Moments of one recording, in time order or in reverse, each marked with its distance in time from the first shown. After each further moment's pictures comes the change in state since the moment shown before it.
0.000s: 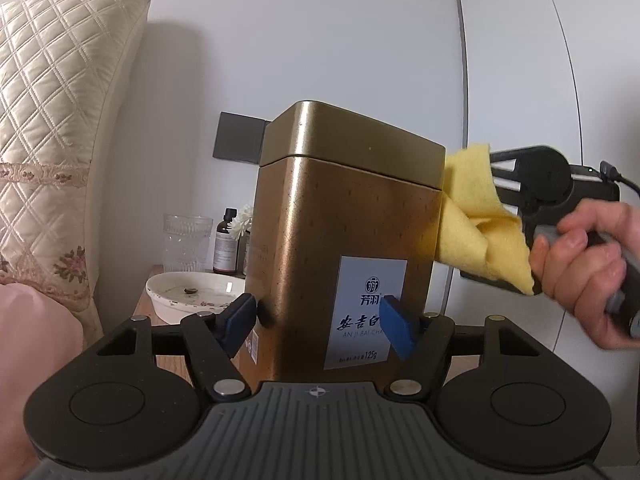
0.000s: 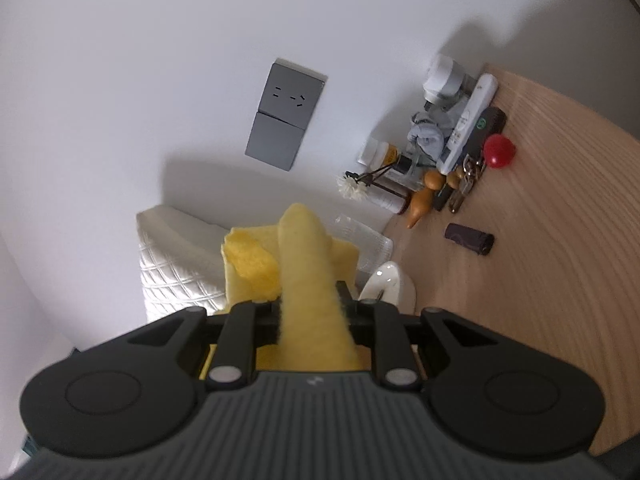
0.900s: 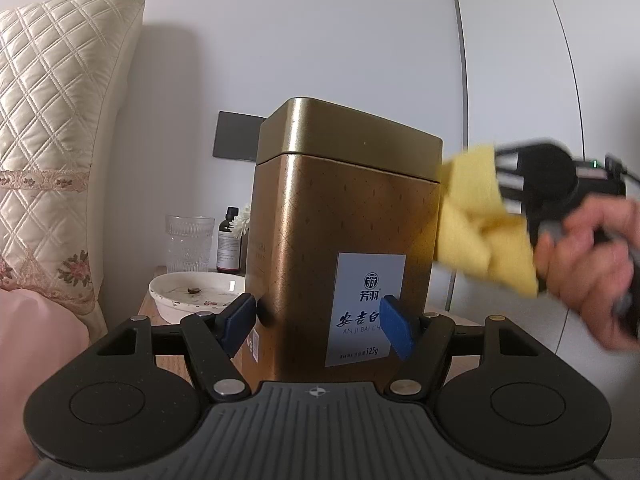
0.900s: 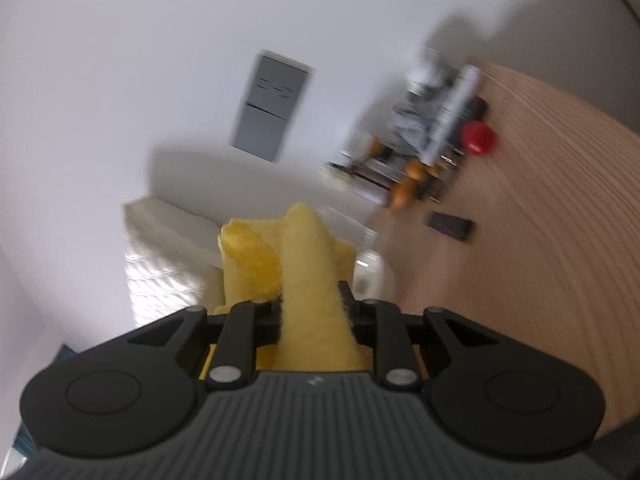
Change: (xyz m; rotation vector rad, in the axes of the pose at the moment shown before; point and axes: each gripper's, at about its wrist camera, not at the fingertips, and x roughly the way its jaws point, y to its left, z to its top) left arm 0.004 -0.003 0.001 0.026 0.009 0.021; right arm -0.004 -0.001 -0.006 -0.003 -0.004 0.004
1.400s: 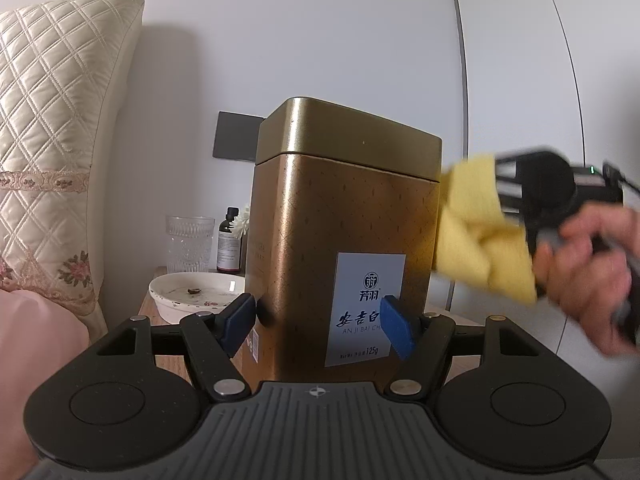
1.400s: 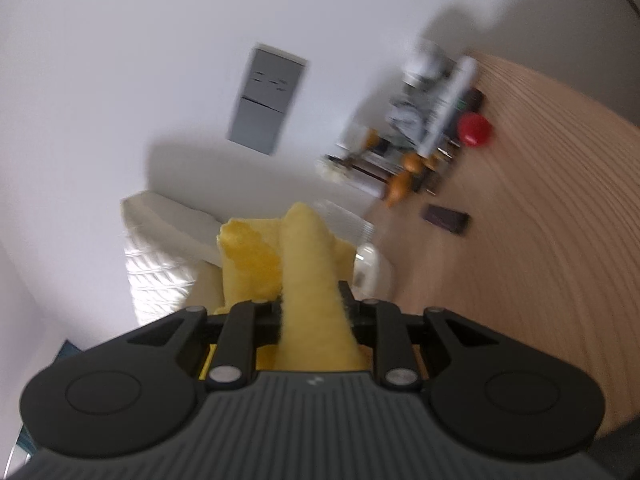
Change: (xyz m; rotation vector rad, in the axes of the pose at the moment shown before) left arm 0.004 -0.001 -0.002 0.000 0.001 0.006; right arm 0.003 -0.006 0.001 0.004 0.026 0.001
